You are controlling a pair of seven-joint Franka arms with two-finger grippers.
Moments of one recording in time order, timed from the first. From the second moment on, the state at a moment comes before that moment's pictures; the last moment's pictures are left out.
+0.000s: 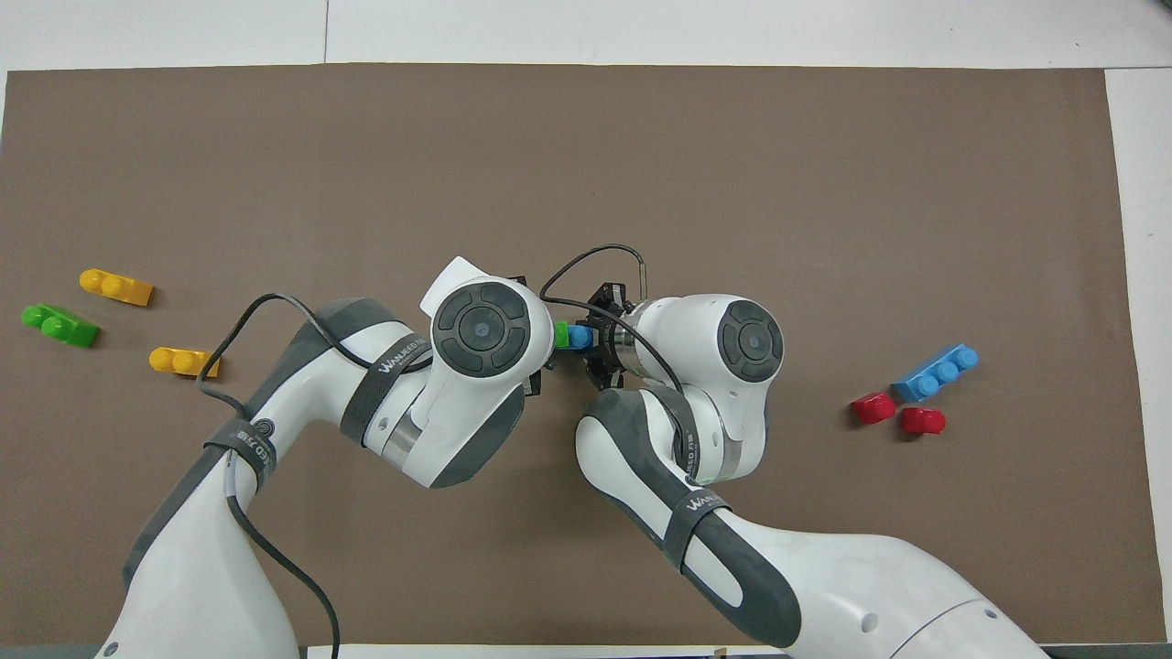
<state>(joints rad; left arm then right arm) -0.57 0.24 -0.08 -1.95 0.09 2.28 -2.32 0.56 0.40 0.03 -2.01 0.63 2.68 1.67</state>
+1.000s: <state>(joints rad) -0.27 0.00 -0.06 -1.94 0.01 2.03 -1.78 0.06 0.24 0.01 -1.96 0.62 2.18 1.08</state>
